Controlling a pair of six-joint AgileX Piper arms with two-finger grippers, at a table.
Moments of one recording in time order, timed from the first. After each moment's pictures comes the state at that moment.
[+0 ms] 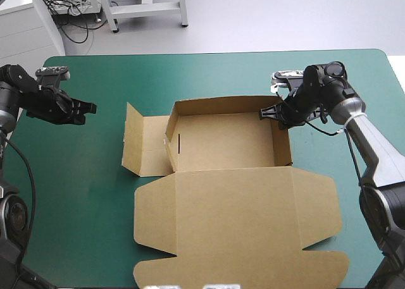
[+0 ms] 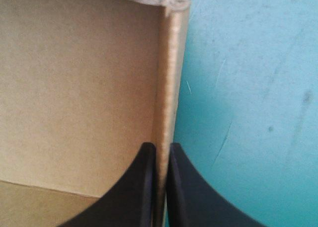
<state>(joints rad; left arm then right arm) 0.19 1.68 -1.61 -0.32 1.24 0.31 0.23 1.80 -1.63 0.10 1.15 0.03</state>
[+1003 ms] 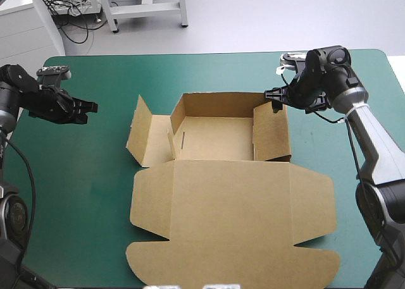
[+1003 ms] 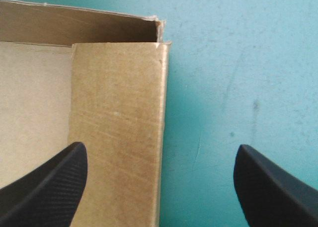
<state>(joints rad) 0.19 1.68 -1.61 -0.35 1.24 0.31 0.23 1.83 -1.82 0.01 1.24 0.20</state>
